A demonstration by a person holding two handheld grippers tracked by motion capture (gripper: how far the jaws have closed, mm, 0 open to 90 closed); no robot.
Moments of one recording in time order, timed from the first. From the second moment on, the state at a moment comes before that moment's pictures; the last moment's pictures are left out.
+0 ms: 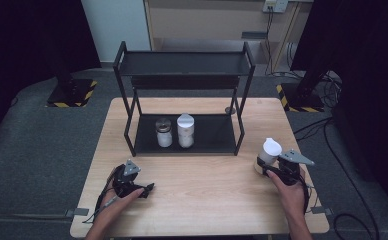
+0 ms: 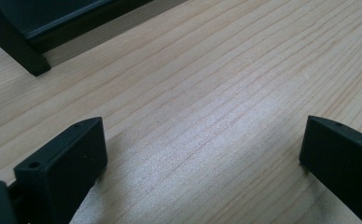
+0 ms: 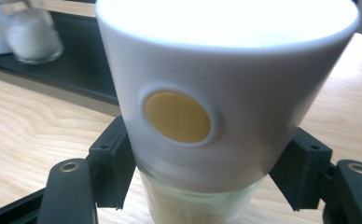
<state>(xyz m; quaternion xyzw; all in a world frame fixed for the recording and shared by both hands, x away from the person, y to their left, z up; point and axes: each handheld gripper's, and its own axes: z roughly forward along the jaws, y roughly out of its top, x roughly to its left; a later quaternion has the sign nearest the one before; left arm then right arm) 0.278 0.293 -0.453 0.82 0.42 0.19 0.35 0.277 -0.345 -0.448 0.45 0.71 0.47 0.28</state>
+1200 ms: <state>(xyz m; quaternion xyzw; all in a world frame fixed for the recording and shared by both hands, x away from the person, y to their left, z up) 0.278 0.292 -0.453 0.82 0.42 0.19 0.35 0.275 -0.280 -0.428 0.35 0.78 0.47 0.24</state>
